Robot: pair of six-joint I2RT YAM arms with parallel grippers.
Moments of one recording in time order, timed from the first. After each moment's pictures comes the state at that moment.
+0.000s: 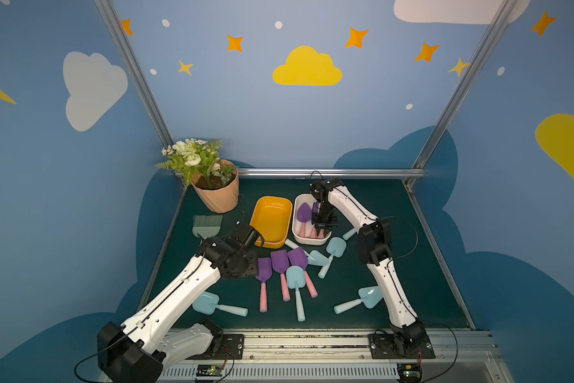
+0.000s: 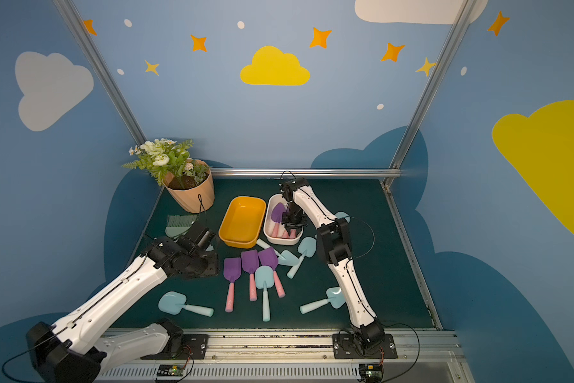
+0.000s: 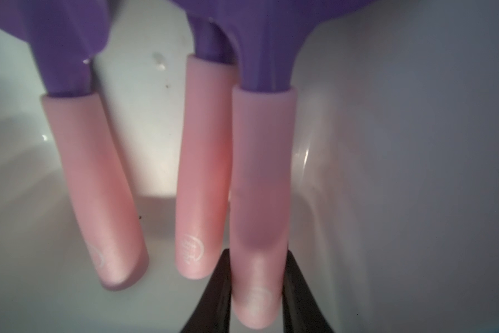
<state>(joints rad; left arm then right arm) -0.54 1.13 1.04 -1.18 -0.08 -0.66 0.53 2.58 2.50 -1.60 -0.17 0.52</state>
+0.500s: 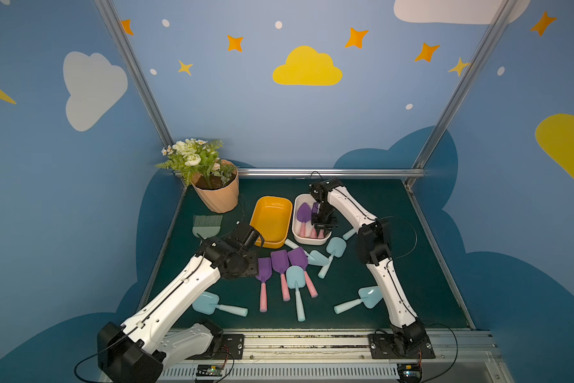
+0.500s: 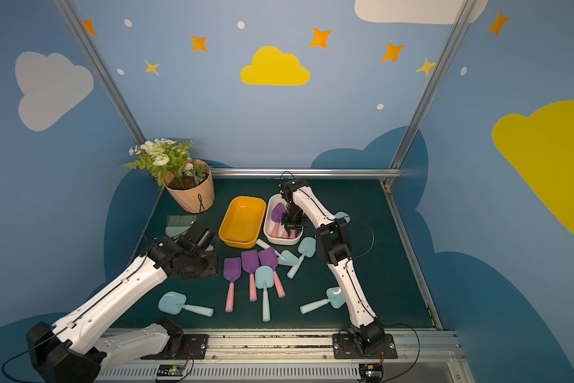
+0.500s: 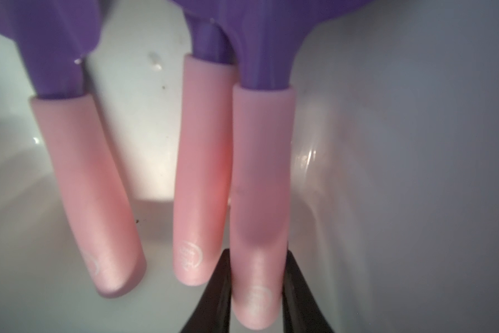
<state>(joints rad) -0.54 1.13 1.04 -1.18 -0.08 -0.65 0.53 2.59 2.50 -1.60 -0.17 0.52</state>
